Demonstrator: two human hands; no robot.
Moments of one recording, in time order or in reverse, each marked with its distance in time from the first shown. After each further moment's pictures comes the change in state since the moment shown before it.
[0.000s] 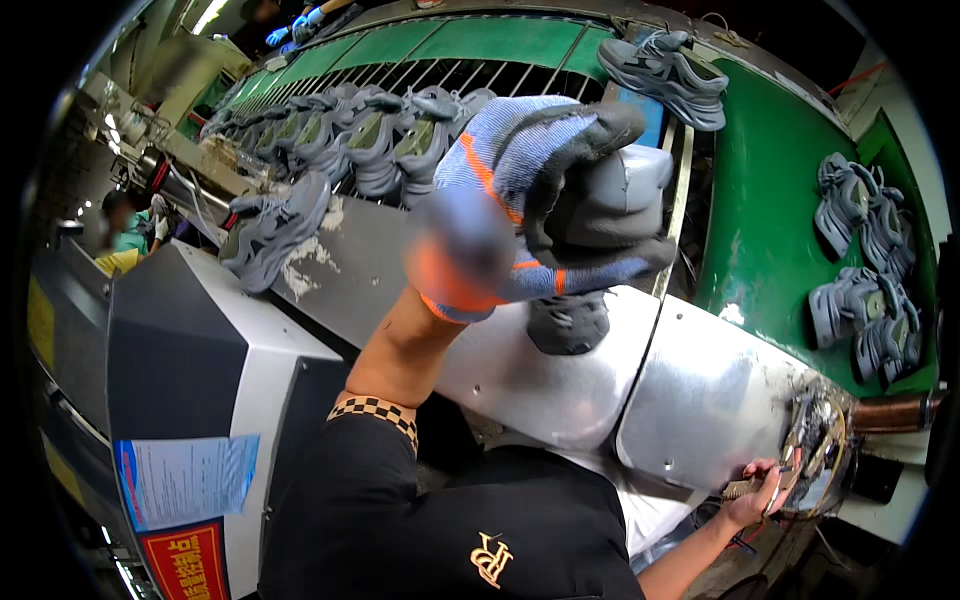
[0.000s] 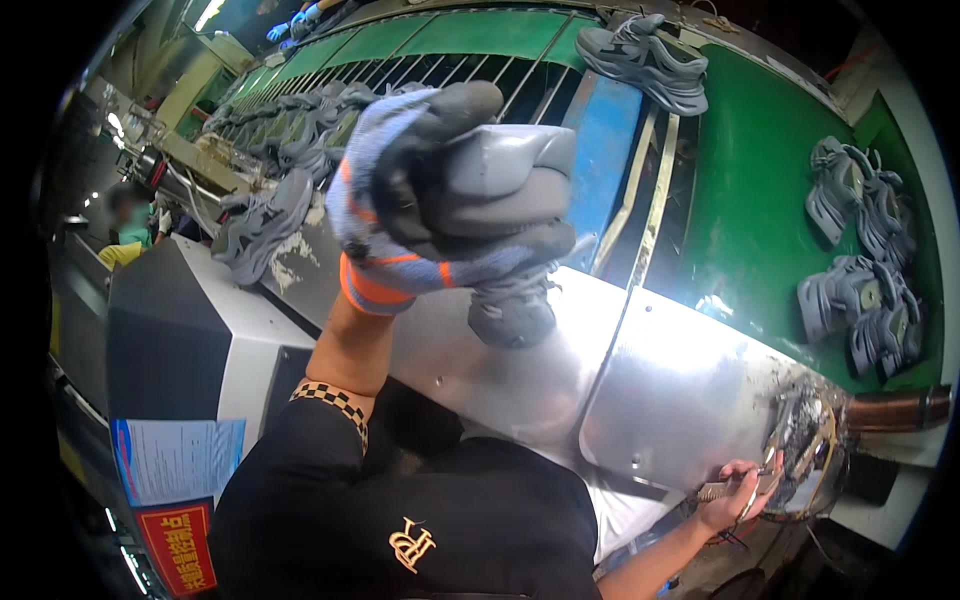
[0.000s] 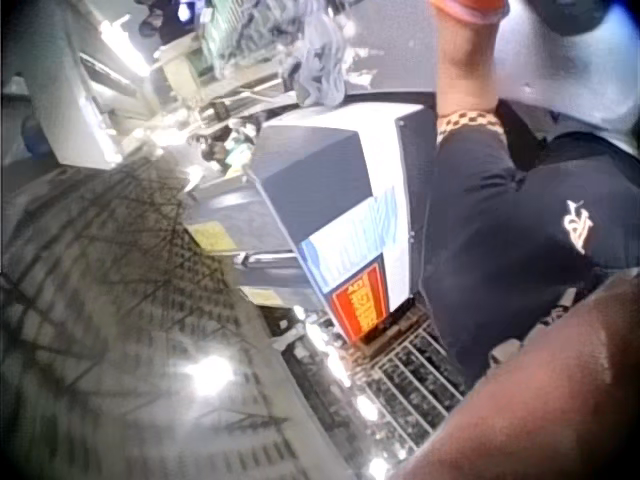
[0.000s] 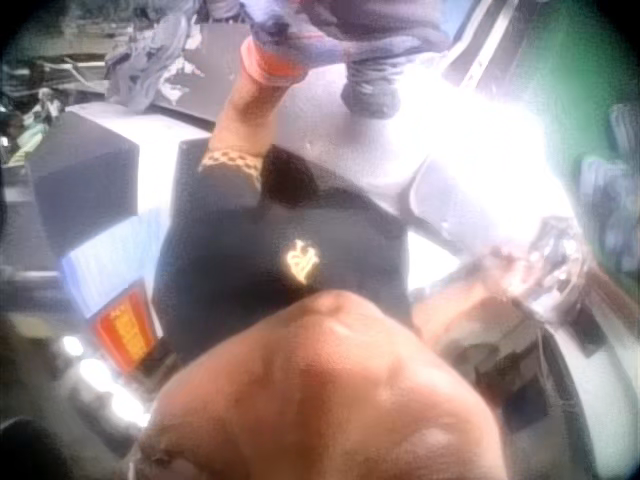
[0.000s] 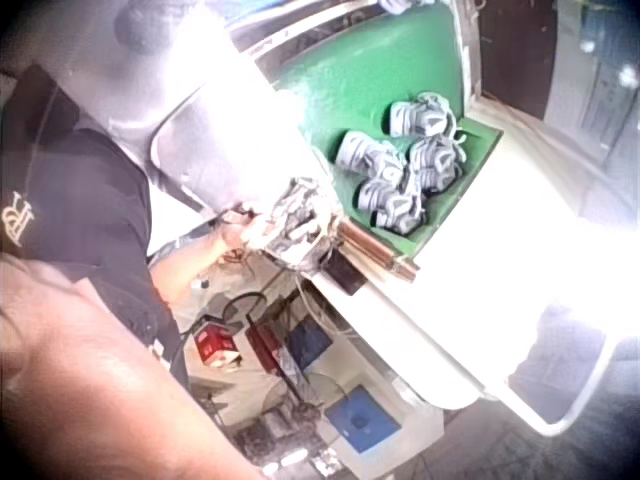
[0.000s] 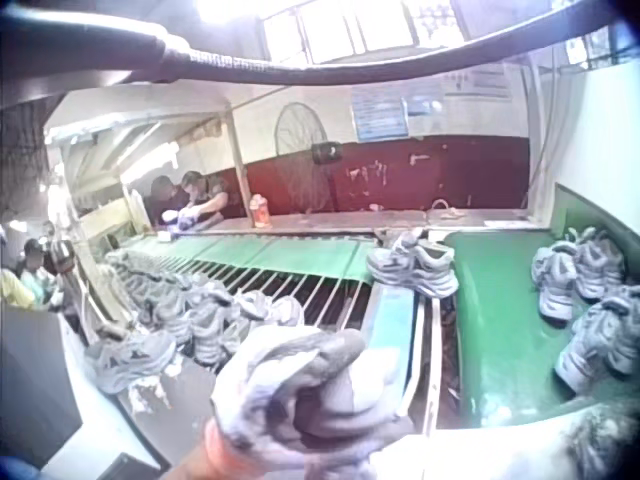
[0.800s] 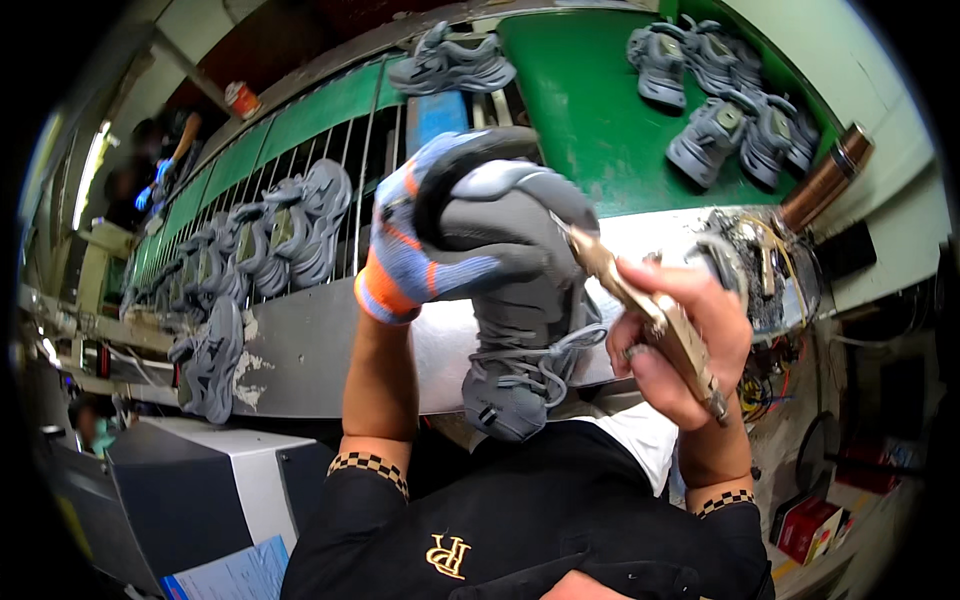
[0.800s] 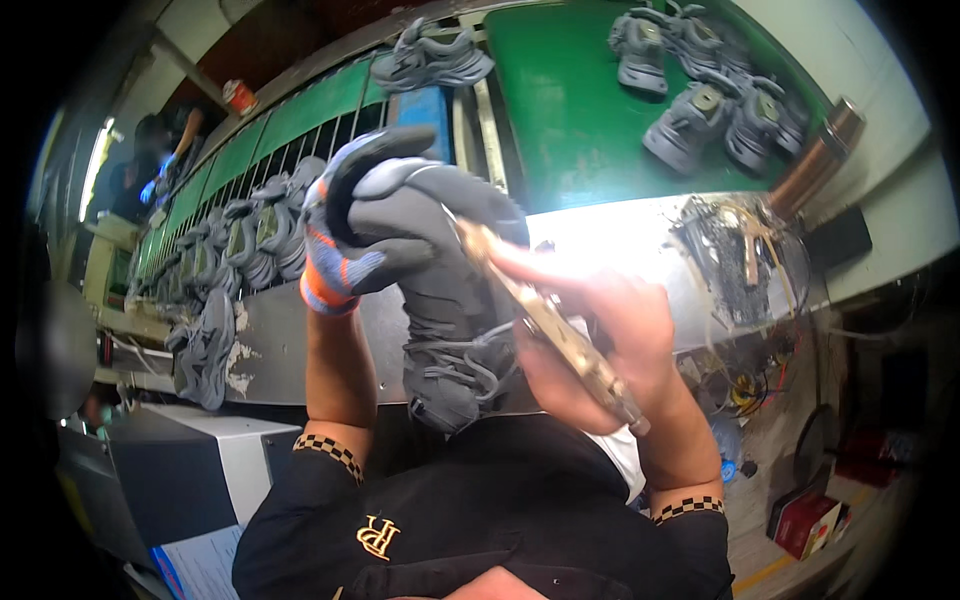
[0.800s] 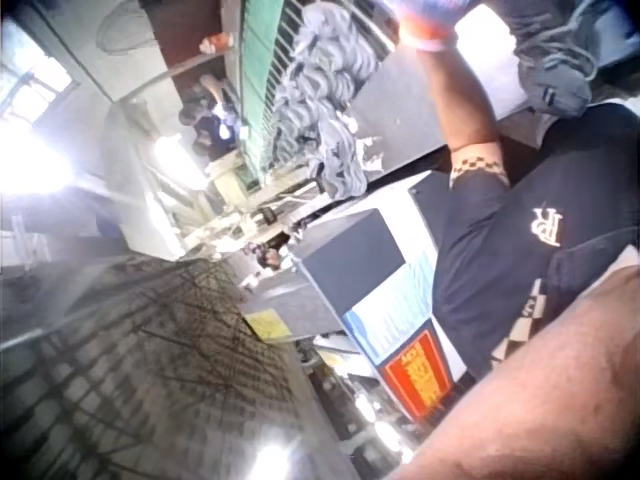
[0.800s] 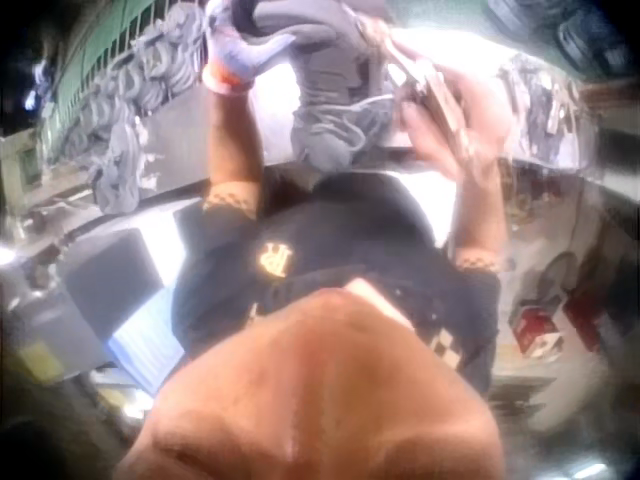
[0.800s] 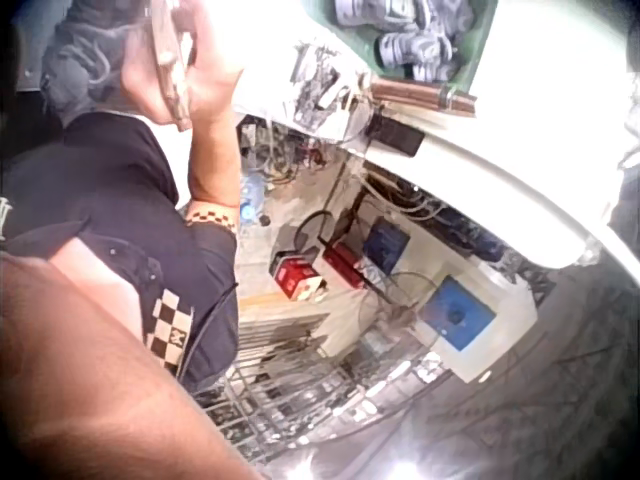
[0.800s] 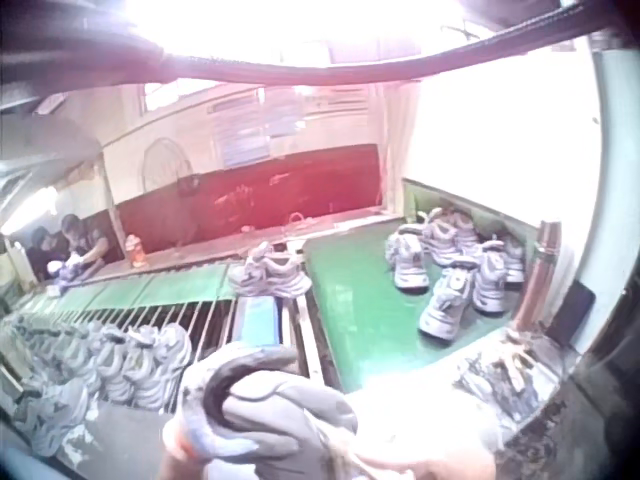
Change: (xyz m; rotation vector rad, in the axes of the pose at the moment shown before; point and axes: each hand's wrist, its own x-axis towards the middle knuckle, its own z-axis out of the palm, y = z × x) left_hand 0.018 0.062 0.067 -0.726 -0.348 -0.194; right_hand -0.030 -0.160 0.117 -0.119 -0.828 -0.419
